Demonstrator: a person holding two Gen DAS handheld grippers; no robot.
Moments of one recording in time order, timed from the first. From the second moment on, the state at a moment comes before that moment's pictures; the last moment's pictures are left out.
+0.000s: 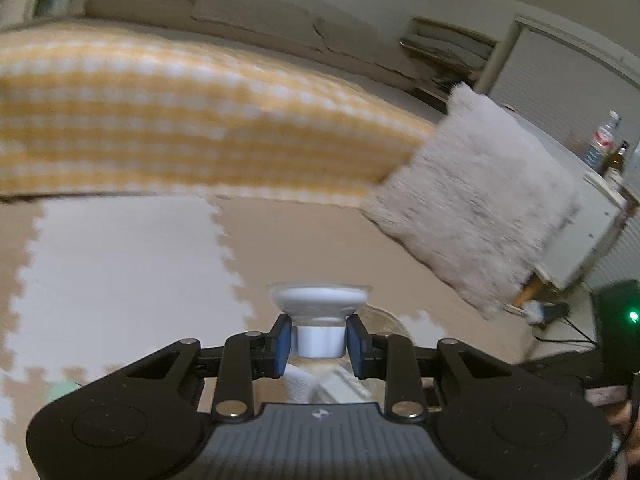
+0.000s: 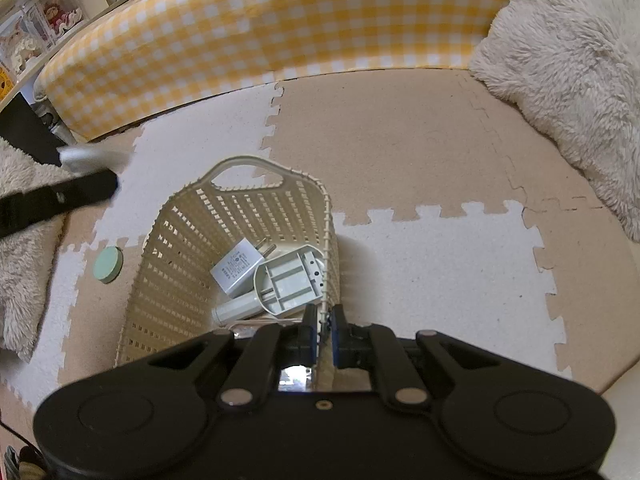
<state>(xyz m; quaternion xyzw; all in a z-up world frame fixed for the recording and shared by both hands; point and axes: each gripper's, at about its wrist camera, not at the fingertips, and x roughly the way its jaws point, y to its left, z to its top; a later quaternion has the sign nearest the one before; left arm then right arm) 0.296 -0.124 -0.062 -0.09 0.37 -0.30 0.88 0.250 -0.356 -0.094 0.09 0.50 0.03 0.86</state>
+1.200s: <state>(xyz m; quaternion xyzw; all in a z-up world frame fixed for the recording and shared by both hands) 0.332 -0.221 -0.129 -0.07 0.49 -0.24 0.83 0.251 -0.361 -0.093 0.10 0.50 0.04 0.86</state>
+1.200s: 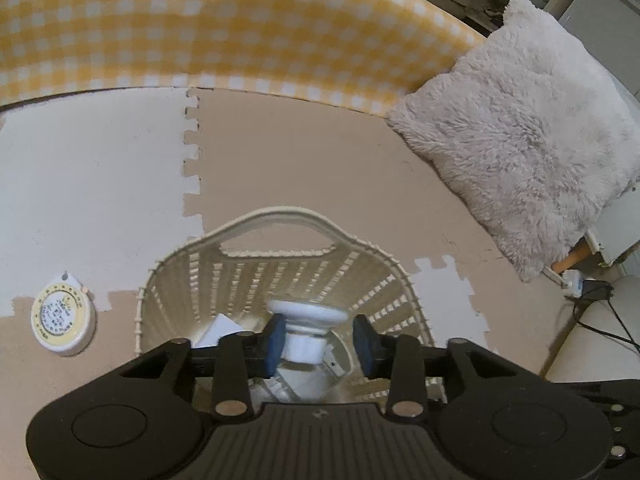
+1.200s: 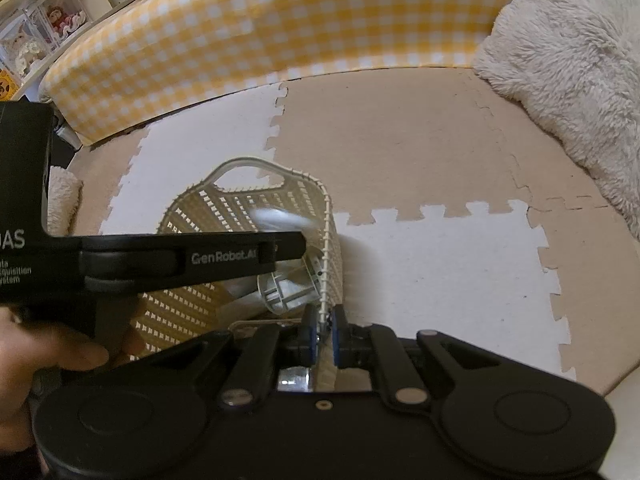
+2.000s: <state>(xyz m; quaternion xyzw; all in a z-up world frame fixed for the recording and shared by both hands) 0.303 -0.203 -0.081 -0.06 0.48 -0.25 0.84 0.250 -0.366 -0.096 0.12 0.50 0.03 0.86</state>
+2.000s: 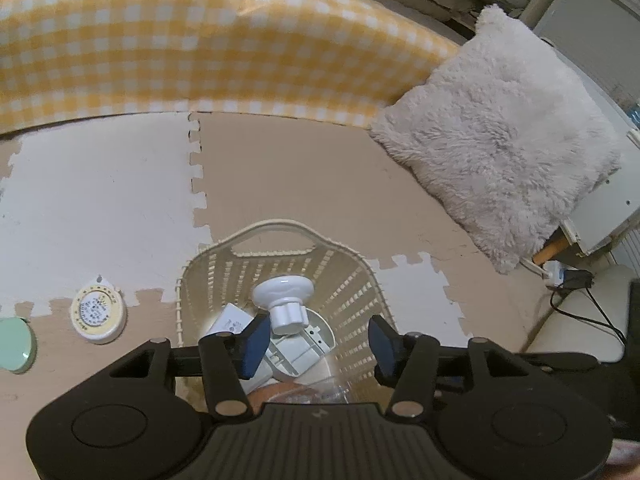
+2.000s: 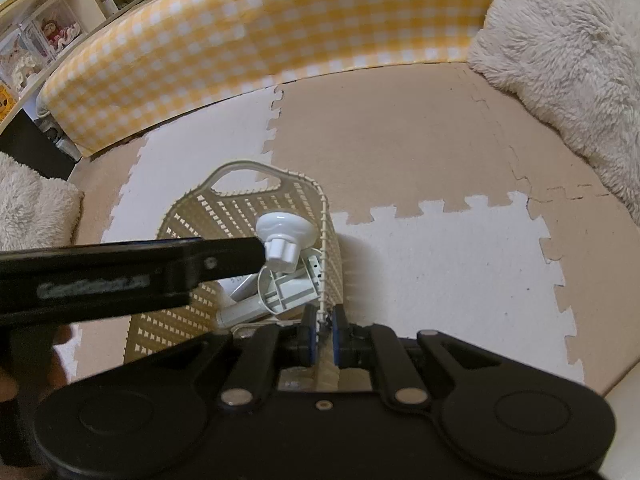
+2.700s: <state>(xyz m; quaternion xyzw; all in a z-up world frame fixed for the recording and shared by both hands) 0.265 -0.145 -0.039 -0.05 0.45 -0.26 0.85 0.250 -0.365 -0.096 0.11 0.50 0.03 0.86</state>
